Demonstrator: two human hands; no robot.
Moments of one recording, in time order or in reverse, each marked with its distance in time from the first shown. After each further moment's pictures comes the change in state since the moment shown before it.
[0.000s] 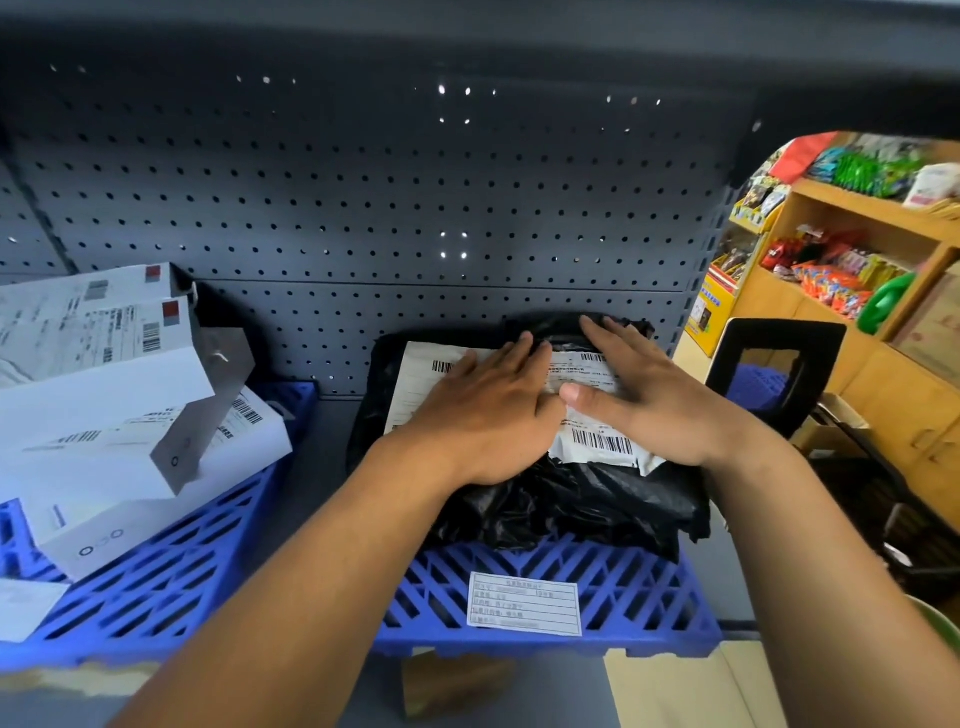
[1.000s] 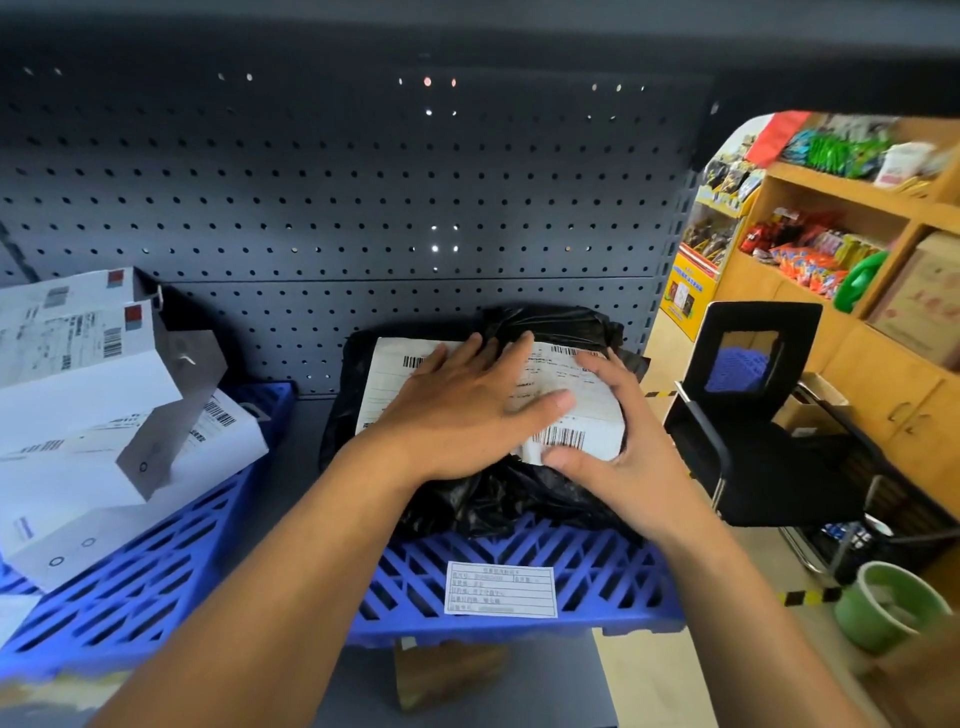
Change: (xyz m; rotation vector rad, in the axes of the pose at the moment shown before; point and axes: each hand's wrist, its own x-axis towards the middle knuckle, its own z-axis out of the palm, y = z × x) left_hand -0.008 0.005 0.001 0.020 -0.013 -0.005; right_hand -0.042 0.019 0.073 0.634 0.397 -0.171
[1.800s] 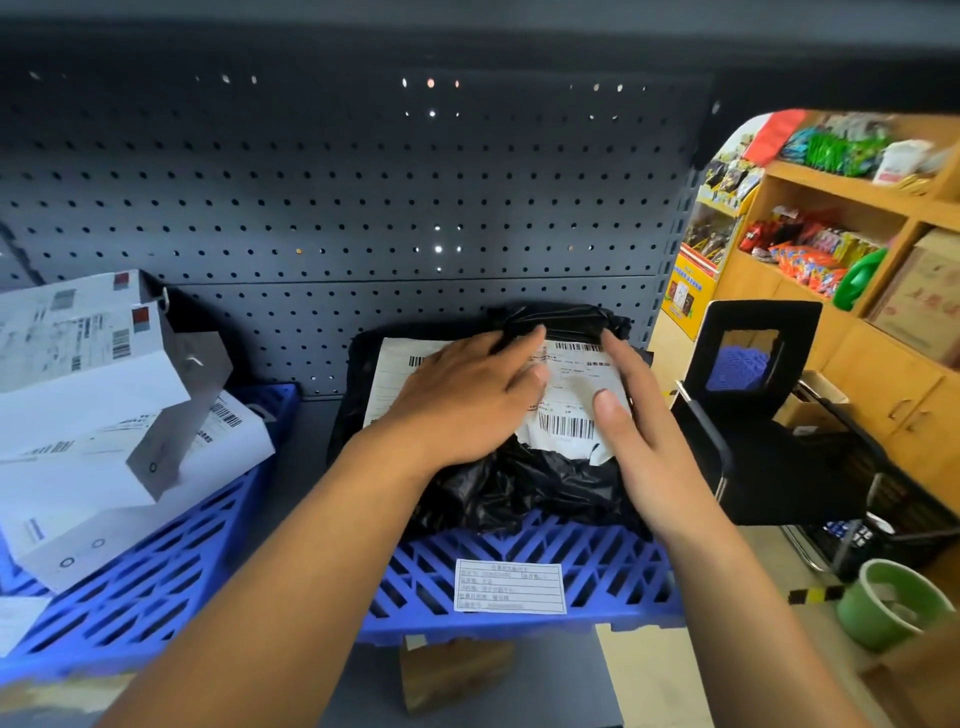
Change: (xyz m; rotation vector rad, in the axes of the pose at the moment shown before) left_hand 0.007 -0.003 -0.001 -0.135 0.107 -0.027; right_hand -0.004 -0.016 0.003 0.034 0.099 0.083
